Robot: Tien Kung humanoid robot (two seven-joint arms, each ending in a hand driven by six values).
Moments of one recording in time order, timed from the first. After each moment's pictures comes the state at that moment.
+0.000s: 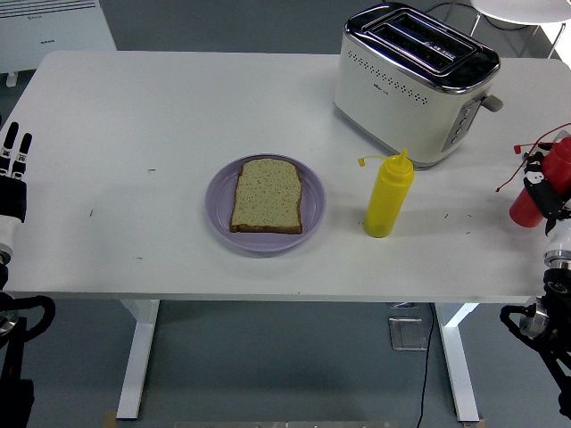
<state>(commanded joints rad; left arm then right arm) -0.04 0.00 -1.78 -1.48 0.48 0.08 -0.12 0.29 -0.24 1.10 1.01 -0.70 -0.57 0.65</state>
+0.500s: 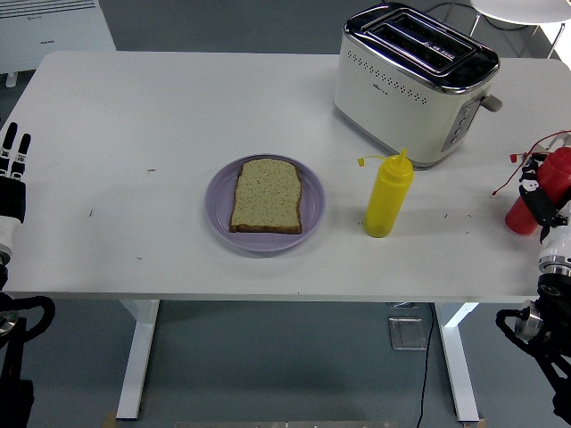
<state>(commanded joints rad) -0.05 0.00 -1.78 -1.48 0.48 0.07 -0.12 0.30 -0.23 1.07 0.95 -0.69 -0.57 0.65</state>
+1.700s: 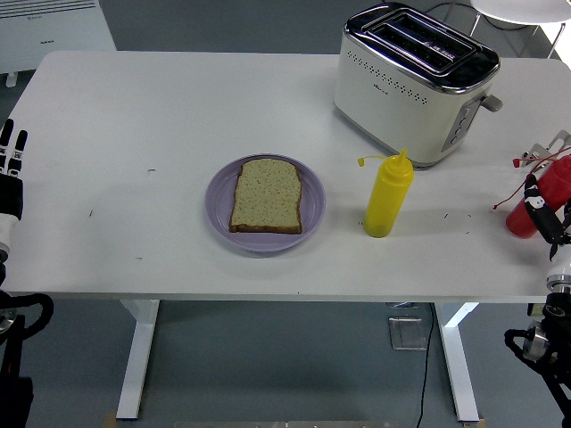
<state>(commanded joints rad) -0.05 0.00 -1.79 -1.48 0.48 0.07 -0.12 0.21 -0.22 1.15 1.00 -0.81 -0.59 0.65</state>
